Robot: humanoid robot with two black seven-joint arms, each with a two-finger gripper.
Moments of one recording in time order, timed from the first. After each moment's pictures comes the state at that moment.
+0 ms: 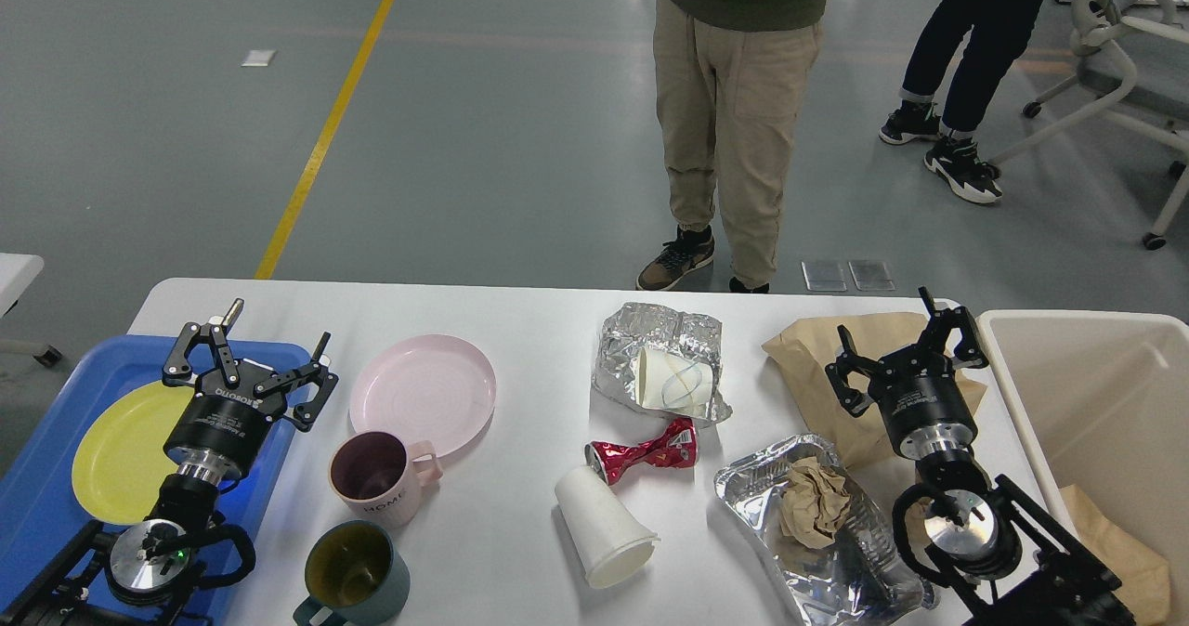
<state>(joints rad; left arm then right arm) -0.21 0.21 -1.34 -0.84 -0.04 -0.58 -0.04 0.23 -0.17 1.15 0.94 -0.20 0.19 0.36</state>
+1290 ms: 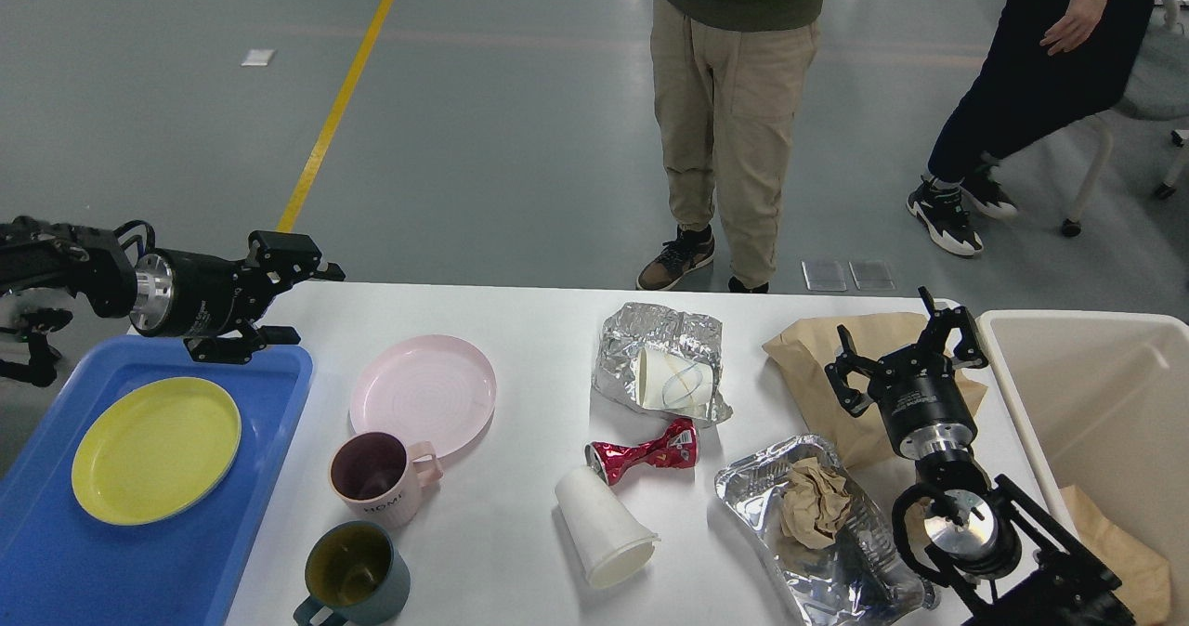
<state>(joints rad) -1.42 0.66 0.77 -0.85 -0.05 -0.61 -0.18 0.23 -0.17 1.15 0.94 -0.20 0.19 0.36</state>
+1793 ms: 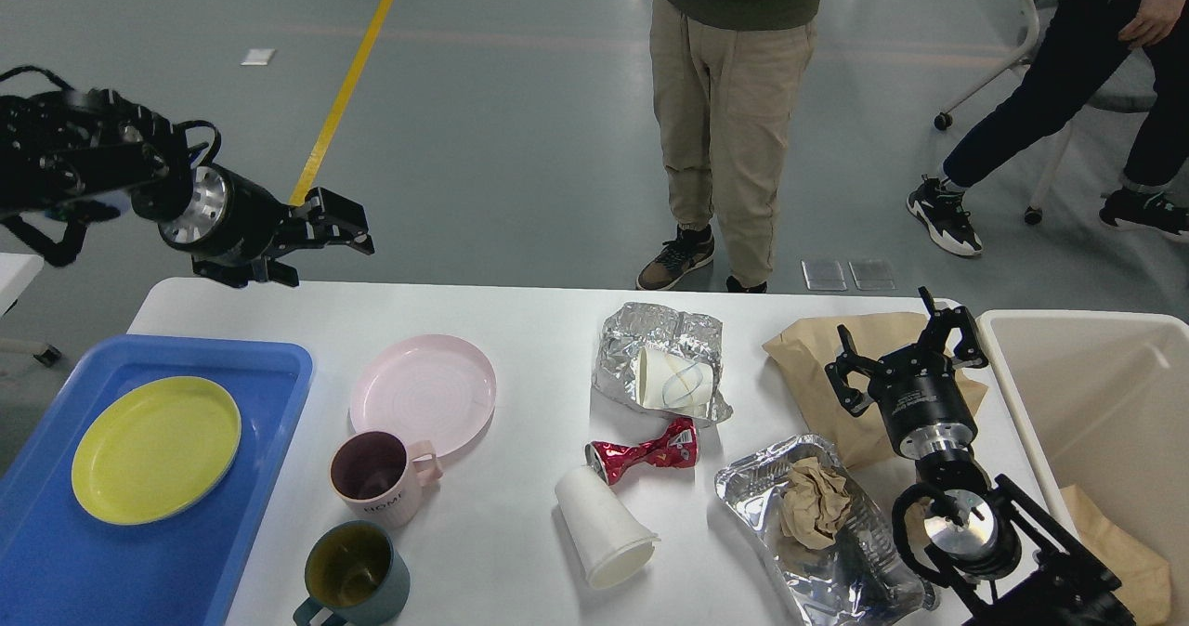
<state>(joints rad) -1.89 0.37 1.26 -0.96 -0.04 -0.61 -0.17 0.23 -0.17 1.15 0.94 -0.20 0.19 0.36</state>
